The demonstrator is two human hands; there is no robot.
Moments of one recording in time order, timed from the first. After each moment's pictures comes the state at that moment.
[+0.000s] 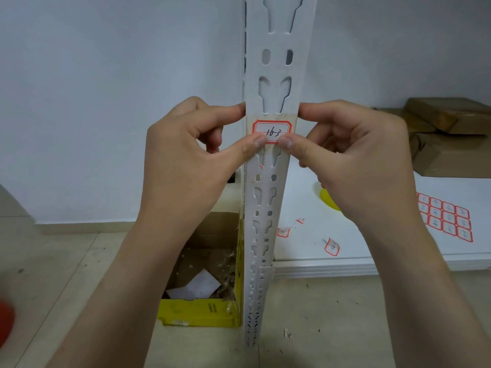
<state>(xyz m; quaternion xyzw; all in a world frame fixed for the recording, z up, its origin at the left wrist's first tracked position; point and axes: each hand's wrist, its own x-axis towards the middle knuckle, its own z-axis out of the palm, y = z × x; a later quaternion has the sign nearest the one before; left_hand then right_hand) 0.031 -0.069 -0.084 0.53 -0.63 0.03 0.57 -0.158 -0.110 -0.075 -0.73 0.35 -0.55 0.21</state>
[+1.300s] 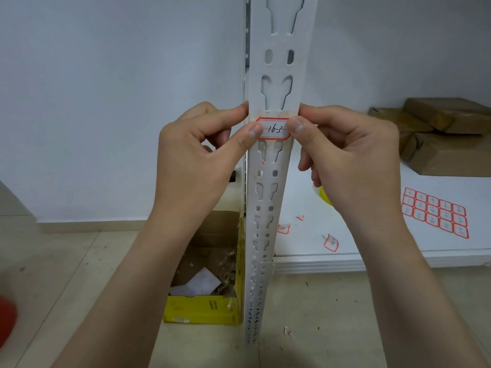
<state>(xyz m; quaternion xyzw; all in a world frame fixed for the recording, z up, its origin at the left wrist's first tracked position) 0.029 -0.074 -0.093 0.50 -0.61 -0.01 0.62 -0.151 -0.105 -0.080 -0.69 0.33 -0.60 0.24</state>
